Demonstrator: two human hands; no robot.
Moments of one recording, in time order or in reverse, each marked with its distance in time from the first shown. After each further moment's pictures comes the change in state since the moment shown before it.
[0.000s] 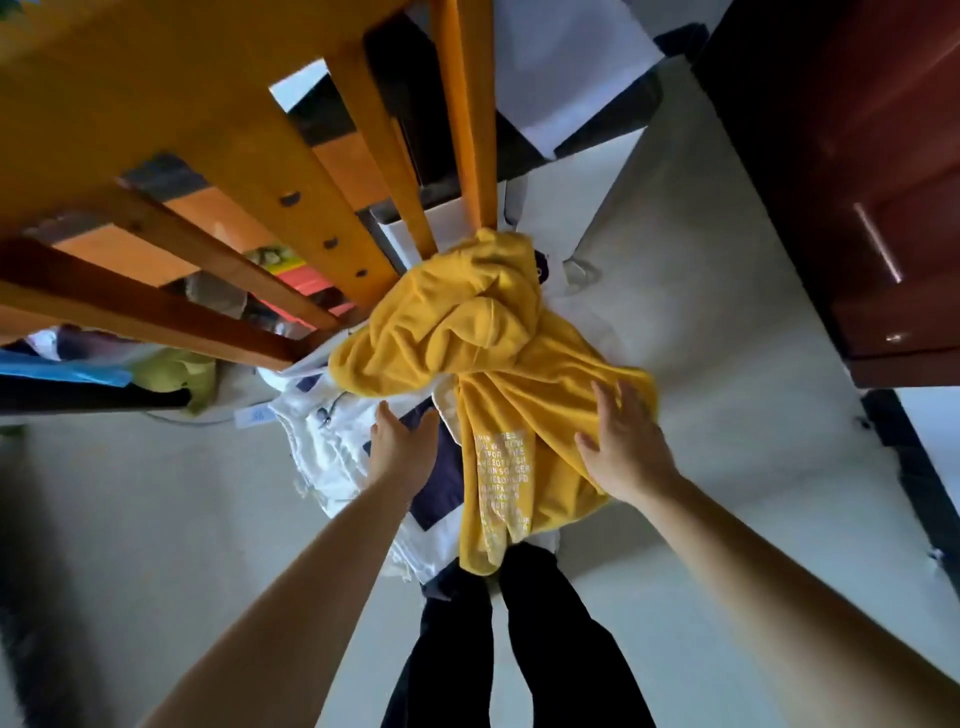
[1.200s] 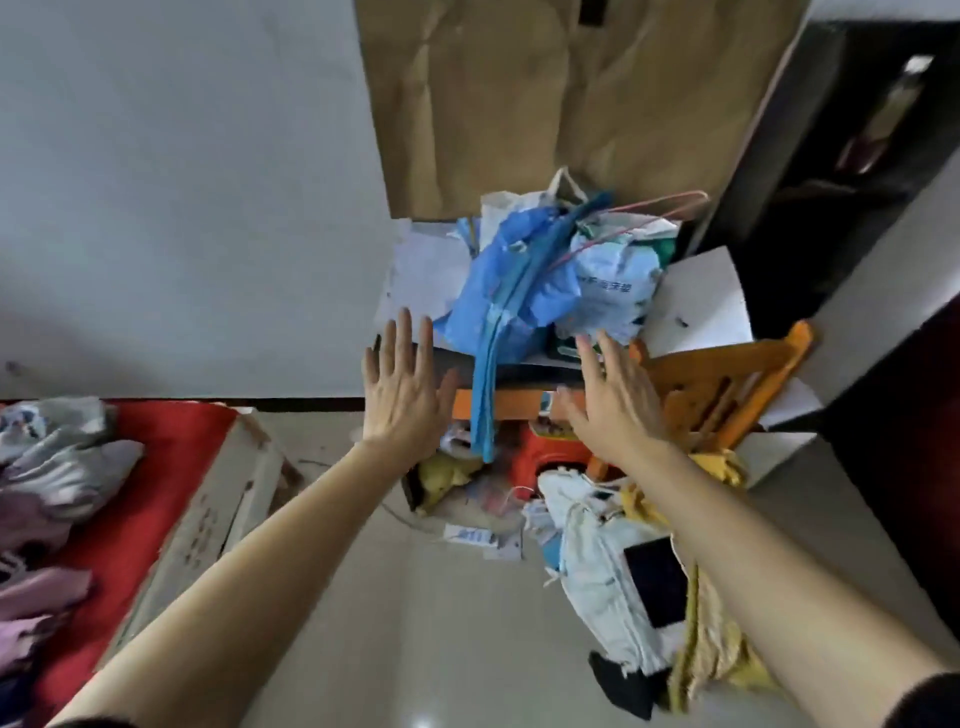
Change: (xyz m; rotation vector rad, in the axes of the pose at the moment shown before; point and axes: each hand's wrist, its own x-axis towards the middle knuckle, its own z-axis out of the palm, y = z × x) left_hand -0.214 -0.207 -0.572 0.452 0.896 0.673; right_hand -0.326 -0.528 -0.112 -0.261 0.787 -0.799
